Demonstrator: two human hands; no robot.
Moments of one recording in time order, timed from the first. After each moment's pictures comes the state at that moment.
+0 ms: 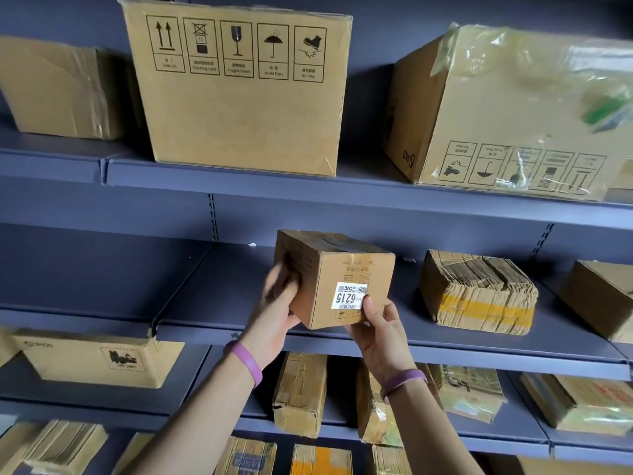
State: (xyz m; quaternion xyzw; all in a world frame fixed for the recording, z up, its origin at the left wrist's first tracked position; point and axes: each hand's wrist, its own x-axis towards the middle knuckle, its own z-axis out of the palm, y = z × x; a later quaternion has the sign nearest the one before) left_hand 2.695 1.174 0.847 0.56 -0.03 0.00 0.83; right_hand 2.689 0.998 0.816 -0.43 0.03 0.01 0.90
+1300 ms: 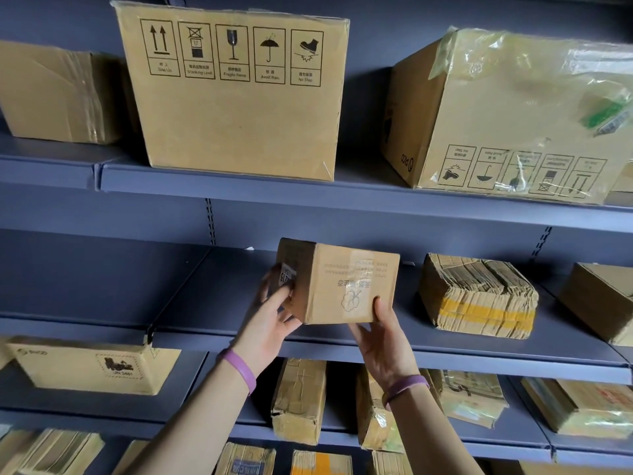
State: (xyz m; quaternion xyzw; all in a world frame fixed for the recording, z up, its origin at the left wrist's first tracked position) left_hand 2.705 1.182 0.839 0.45 0.02 -0.03 0.89; right_hand 2.699 0.990 0.807 -0.35 0.01 0.01 0.94
